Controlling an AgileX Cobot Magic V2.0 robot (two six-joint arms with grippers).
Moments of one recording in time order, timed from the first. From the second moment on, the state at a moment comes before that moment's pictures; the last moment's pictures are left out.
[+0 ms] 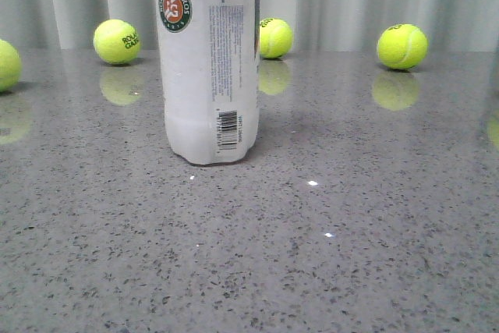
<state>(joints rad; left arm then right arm) -0.05 0.00 0.00 -0.02 0.16 0.00 0.15 0.22 -0.33 0.20 0.28 -0.07</state>
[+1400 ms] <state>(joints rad) -0.03 0.00 0.00 -0.02 0.24 -0.01 0.10 0.22 -0.26 0.19 0.11 -0.07</state>
